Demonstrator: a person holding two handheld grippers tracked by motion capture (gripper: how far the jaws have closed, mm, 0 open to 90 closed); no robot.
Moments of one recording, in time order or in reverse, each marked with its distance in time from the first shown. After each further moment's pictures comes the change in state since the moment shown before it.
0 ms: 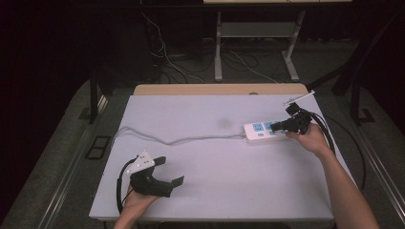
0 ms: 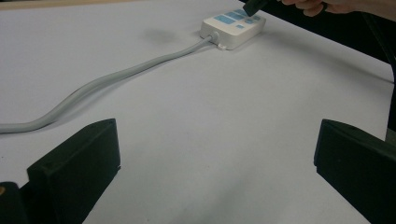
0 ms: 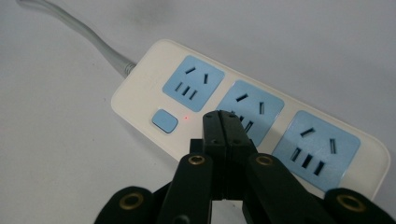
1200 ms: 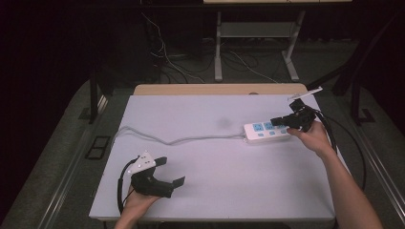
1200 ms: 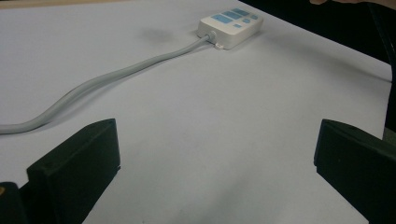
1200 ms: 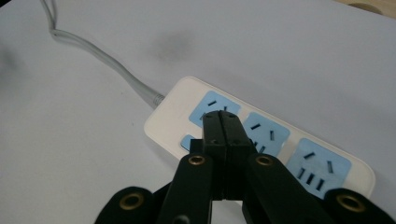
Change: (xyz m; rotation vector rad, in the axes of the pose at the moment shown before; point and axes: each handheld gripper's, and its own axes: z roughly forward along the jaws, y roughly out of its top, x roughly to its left) left arm -0.002 0.000 0.002 0.000 -0.007 0.000; right arm 0.017 0.008 -0.025 -0.105 -0.003 -0.009
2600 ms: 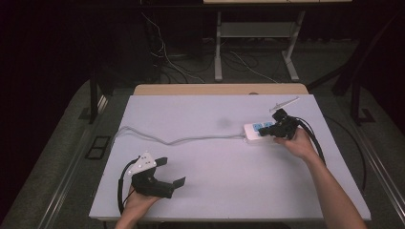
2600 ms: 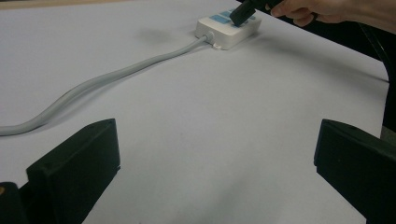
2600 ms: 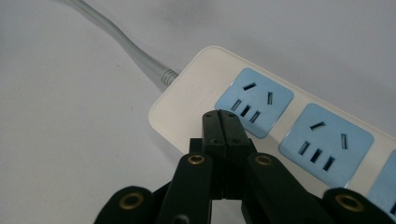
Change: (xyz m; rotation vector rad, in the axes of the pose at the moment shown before) left arm -0.002 0.000 0.000 -0.001 -0.005 0.002; right arm 0.019 -0.010 0.050 0.095 0.000 -0.067
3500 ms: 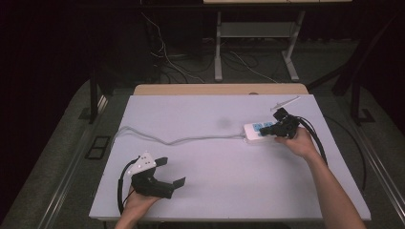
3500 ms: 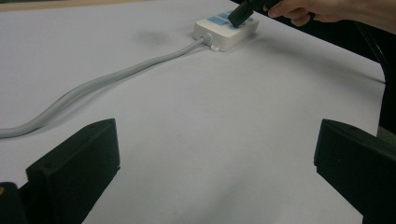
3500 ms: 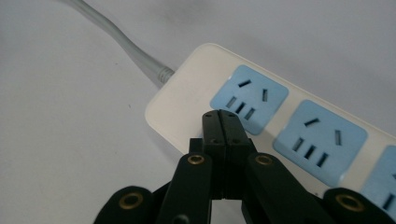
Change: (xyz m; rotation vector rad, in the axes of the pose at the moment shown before) left arm -0.001 0.001 -0.001 -0.005 -0.008 0.003; right arm -0.005 0.001 -0.002 0.016 0.001 0.006
